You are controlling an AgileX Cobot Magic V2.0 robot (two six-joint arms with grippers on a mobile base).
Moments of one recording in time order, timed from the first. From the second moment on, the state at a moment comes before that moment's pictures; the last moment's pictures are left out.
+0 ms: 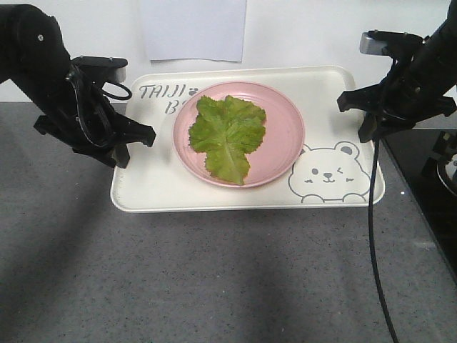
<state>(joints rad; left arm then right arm) -0.30 1.79 -1.68 -0.11 1.21 -0.04 0.06 1.83 -1.79 0.21 1.26 -0.11</state>
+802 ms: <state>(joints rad) -0.30 1.79 -1.68 -0.11 1.21 -0.04 0.06 1.83 -1.79 0.21 1.26 -0.11</state>
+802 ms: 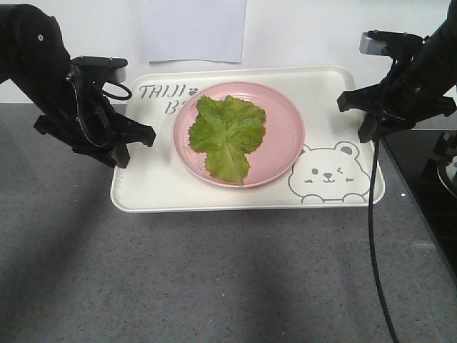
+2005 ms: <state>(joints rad) -0.30 1.79 -1.68 -0.11 1.21 -0.04 0.06 1.83 -1.79 0.21 1.26 -0.11</state>
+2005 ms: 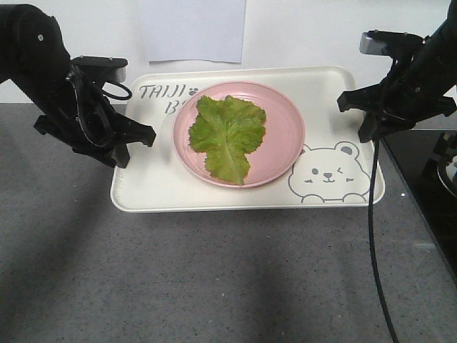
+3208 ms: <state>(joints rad) -0.30 1.79 -1.68 -0.03 1.20 -0.04 0.06 1.83 -1.79 0.29 1.24 -0.18</state>
